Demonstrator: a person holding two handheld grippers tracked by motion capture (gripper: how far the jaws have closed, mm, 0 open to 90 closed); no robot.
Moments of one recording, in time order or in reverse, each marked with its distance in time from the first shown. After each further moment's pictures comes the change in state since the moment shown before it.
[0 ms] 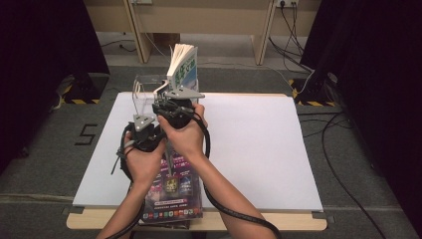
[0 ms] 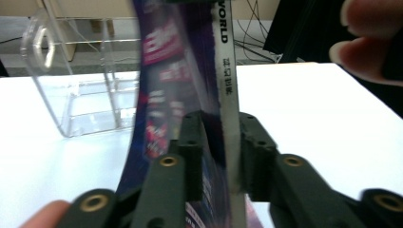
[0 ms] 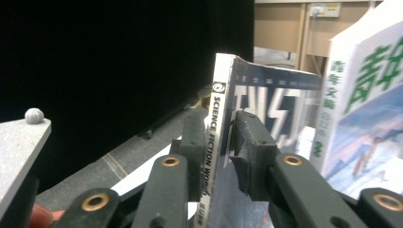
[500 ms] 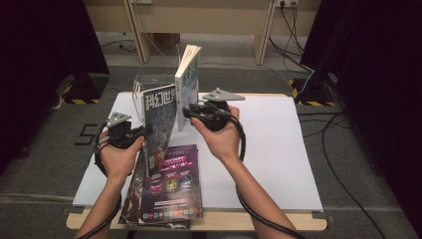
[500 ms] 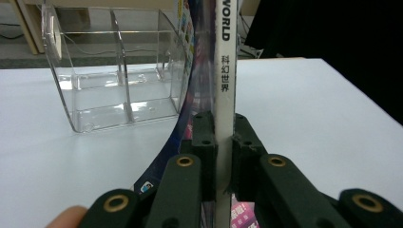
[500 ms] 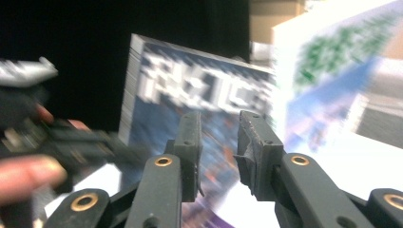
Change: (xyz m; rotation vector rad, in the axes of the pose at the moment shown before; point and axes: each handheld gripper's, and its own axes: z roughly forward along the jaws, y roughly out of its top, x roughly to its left) left arm 0.062 0.002 -0.003 0.021 -0.142 -0.050; right arm -0.061 -0.016 -0.068 0.016 0.001 0.019
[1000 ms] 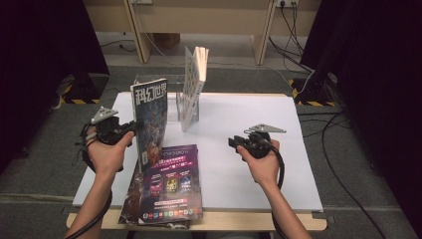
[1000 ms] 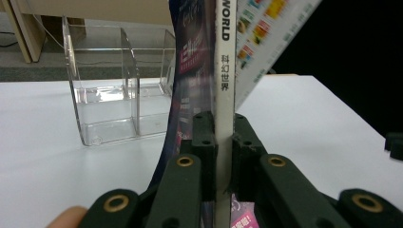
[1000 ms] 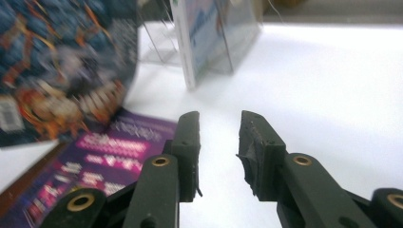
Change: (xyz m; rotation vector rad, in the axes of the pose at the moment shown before) left arm 0.018 0.011 -0.013 -0.066 -0.021 -0.015; right arm -0.086 -0.112 -0.052 0.152 -0.133 0.183
